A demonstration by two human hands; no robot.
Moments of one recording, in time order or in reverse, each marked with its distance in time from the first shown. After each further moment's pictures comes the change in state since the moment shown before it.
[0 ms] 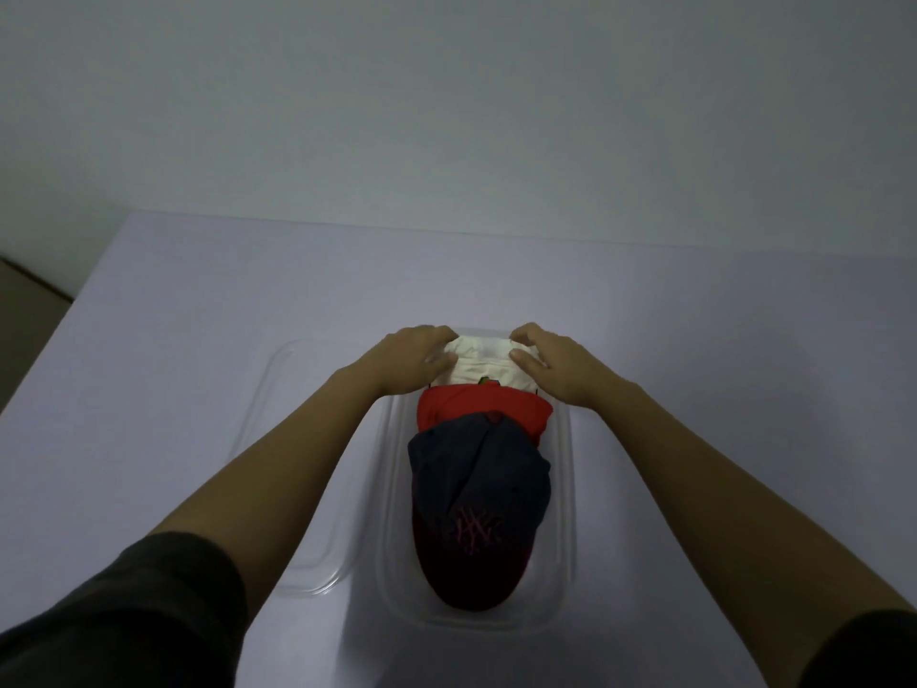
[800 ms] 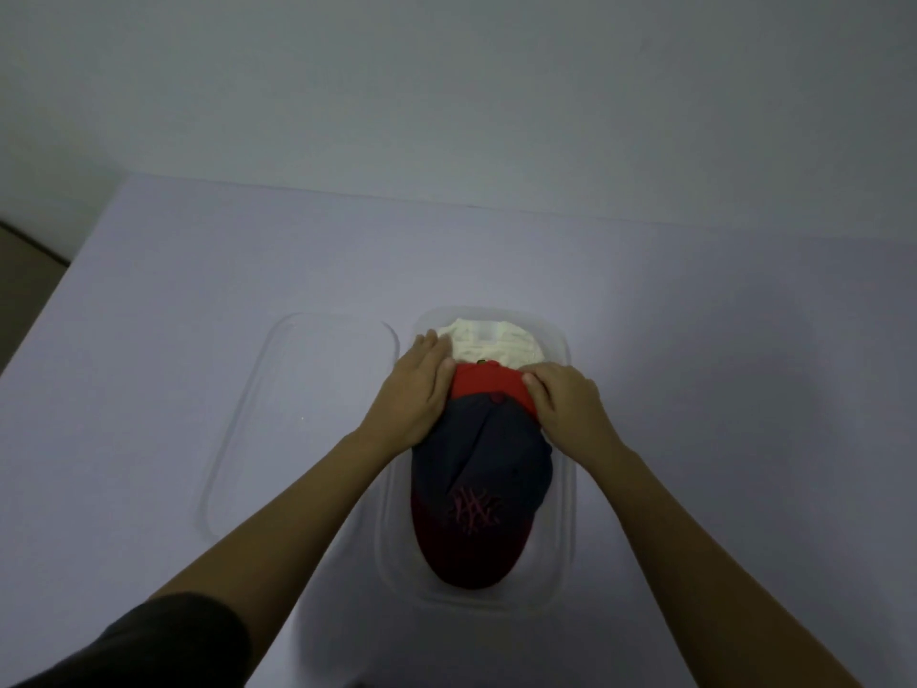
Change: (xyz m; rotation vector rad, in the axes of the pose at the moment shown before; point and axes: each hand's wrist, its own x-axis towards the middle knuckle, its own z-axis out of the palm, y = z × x) left_hand -0.050 0.021 0.062 -0.243 0.223 -0.177; right_hand -0.048 -0.008 0.057 0.033 0.278 0.038
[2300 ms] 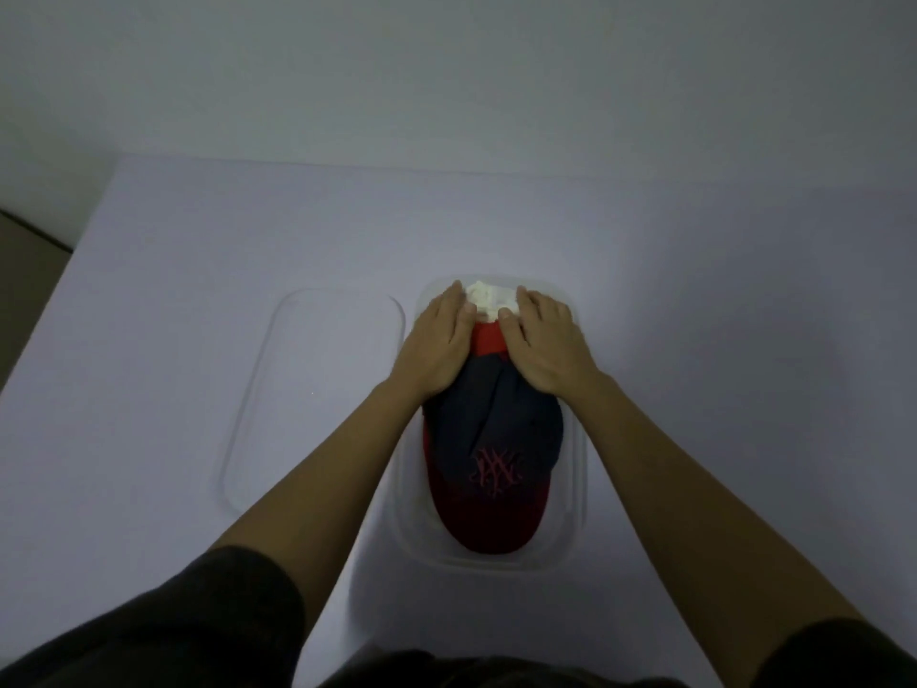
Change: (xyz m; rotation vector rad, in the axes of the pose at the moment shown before) left_hand 0.024 0.014 0.005 -0.188 0.058 -0.087; right_hand 0.027 -0.032 0.002 -0.080 -0.125 0.171
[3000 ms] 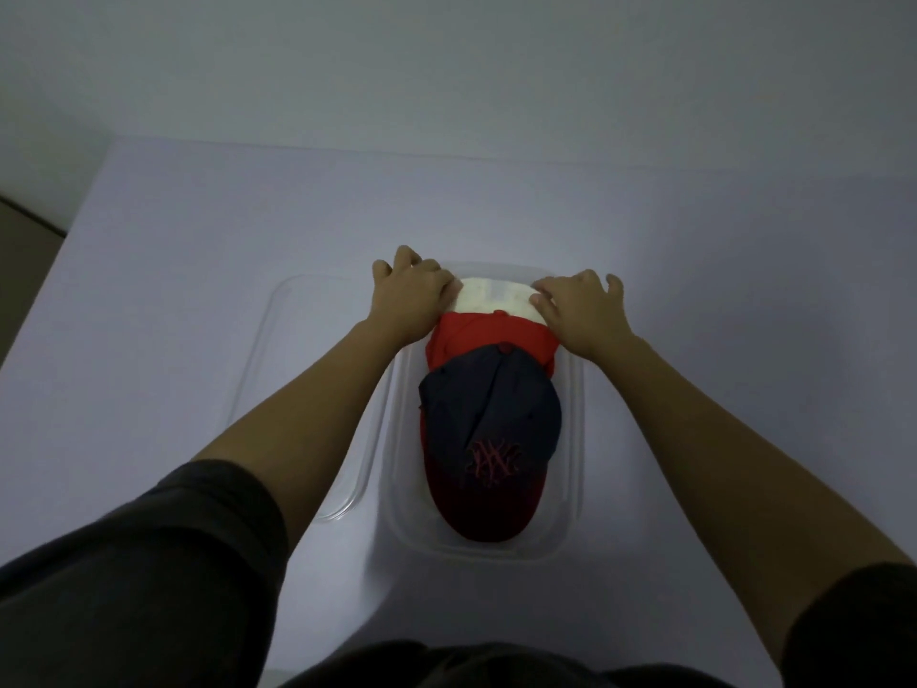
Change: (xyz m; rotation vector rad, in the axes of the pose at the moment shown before) left_hand 0.042 -0.010 -0.026 0.800 0.070 0.132; right_hand 0.027 0.035 -0.025 -0.358 0.002 -0.048
